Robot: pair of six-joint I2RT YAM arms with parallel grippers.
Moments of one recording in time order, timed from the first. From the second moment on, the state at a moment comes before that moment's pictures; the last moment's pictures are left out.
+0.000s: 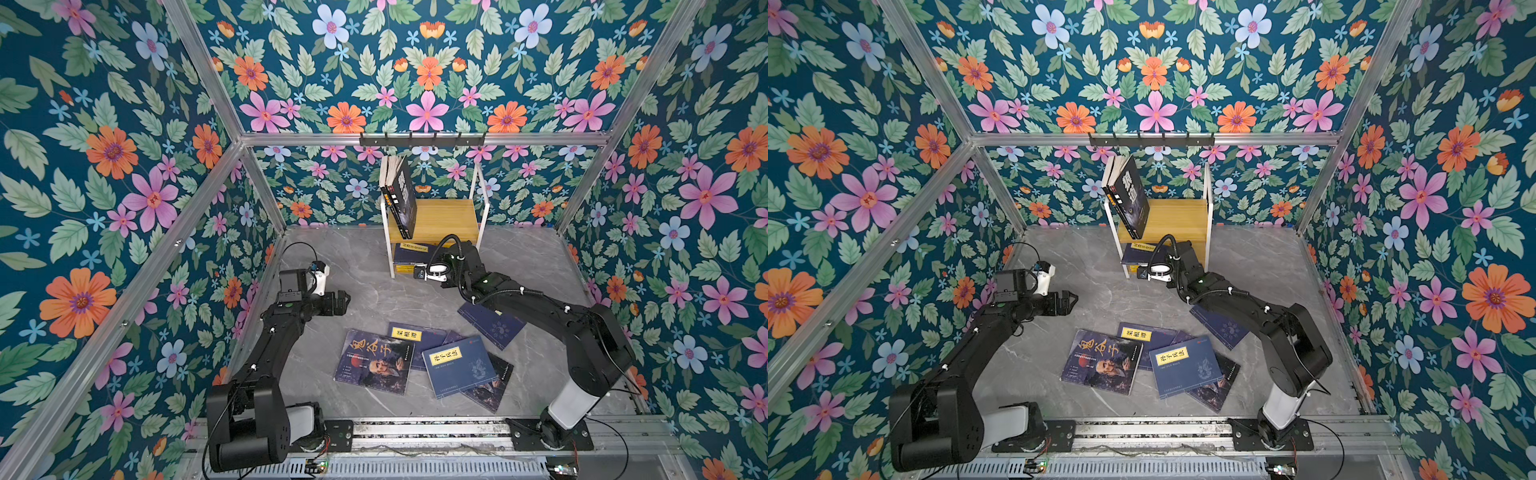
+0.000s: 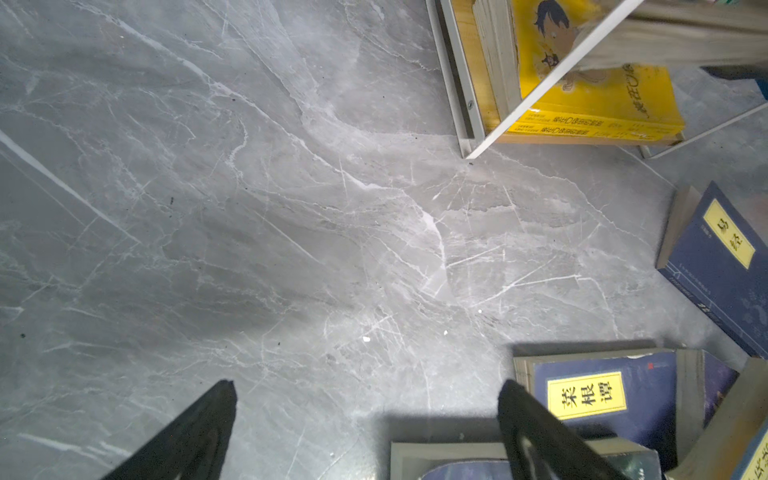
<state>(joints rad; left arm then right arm) 0.05 1.25 0.78 -0.37 0.38 0.05 0.59 1.73 1.22 -0.02 0.16 -1.21</state>
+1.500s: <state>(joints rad) 0.05 1.27 0.78 -0.37 0.40 0.05 0.52 1.93 1.39 -0.18 0.00 -1.17</state>
